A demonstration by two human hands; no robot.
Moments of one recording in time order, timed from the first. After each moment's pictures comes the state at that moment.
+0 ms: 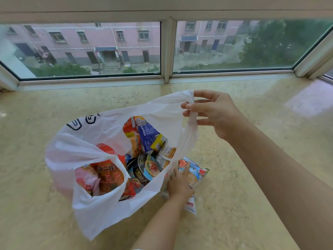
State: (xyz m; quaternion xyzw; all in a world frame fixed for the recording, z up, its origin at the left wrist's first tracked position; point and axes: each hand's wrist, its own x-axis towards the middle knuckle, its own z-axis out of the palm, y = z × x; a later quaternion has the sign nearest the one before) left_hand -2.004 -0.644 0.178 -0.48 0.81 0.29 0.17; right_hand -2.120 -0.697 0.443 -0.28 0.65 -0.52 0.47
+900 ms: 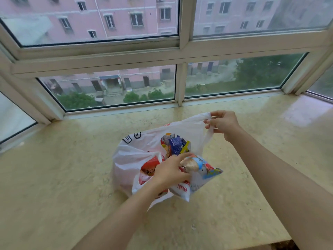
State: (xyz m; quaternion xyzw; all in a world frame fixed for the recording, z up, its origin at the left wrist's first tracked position) left_hand -1.842 -0.709 0.414 -0.37 0.85 0.37 0.02; right_hand -2.060 -0.696 0.488 -0.20 0.77 -0.50 0.35
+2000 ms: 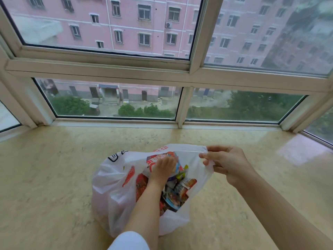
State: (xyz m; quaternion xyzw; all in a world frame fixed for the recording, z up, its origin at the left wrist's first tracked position) left_hand -1.899 -0.837 0.285 -0.34 0.93 -0.10 0.09; right_hand -2.016 -0.702 0.515 -0.17 0.74 -0.51 0.40
